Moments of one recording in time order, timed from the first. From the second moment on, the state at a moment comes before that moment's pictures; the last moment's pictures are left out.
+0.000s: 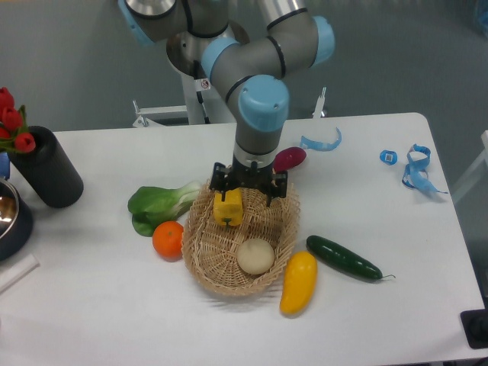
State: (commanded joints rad) arm 2.44 -1.78 -1.94 -0.97 1.46 0.52
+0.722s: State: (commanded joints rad) arm 2.41 -1.83 -1.95 -0.96 1.50 0.47
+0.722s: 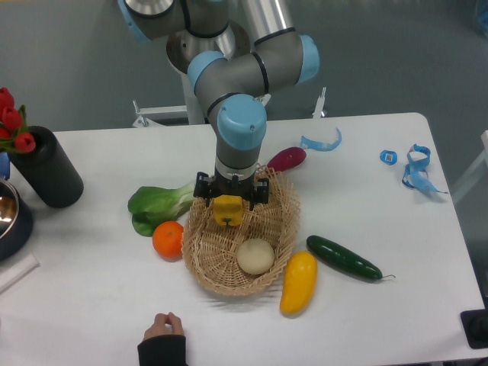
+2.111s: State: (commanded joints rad) arm 2.47 -1.83 -1.80 -0.96 1.55 0.65
